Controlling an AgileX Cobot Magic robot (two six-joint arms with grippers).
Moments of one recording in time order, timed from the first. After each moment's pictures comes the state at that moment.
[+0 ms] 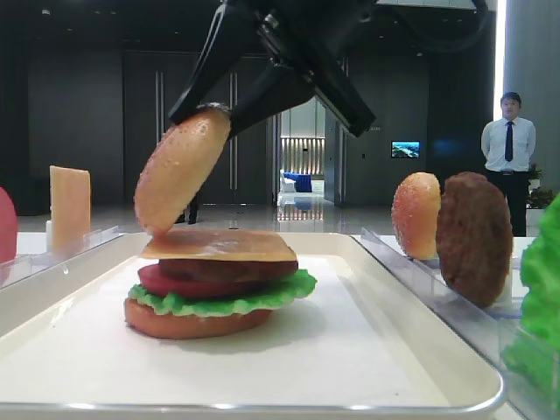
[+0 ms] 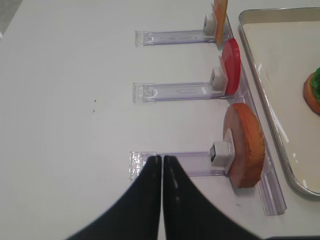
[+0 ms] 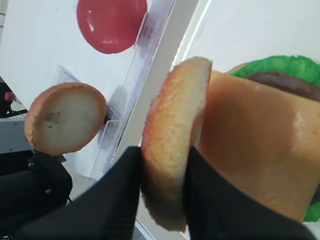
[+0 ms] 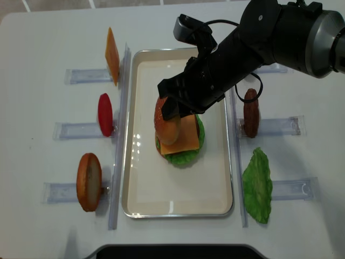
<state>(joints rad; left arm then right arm) -0.02 -0.02 -0.47 0.08 1.11 -0.02 0.61 1.81 -1.24 0.94 0.79 -0.40</state>
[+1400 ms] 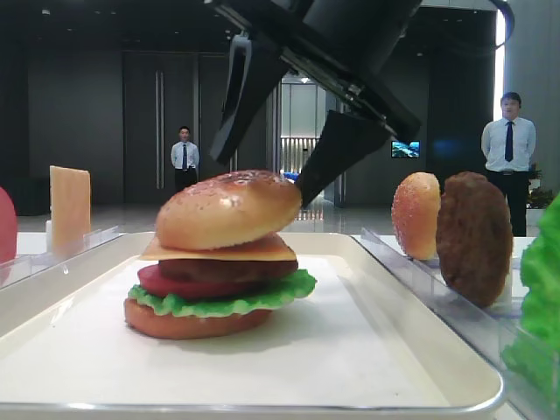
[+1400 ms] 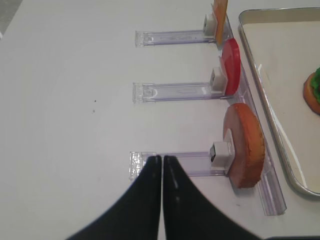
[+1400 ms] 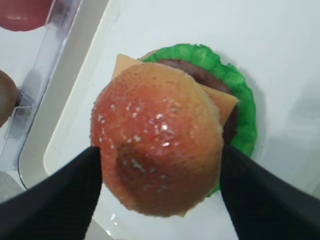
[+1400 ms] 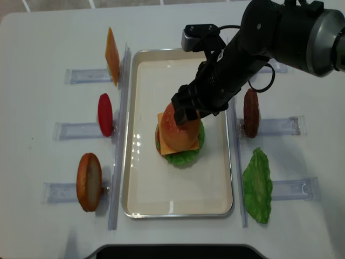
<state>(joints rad) -0.02 -0.02 -0.47 0.08 1.11 -0.02 0.60 1.81 -1.24 0.62 0.78 -0.27</state>
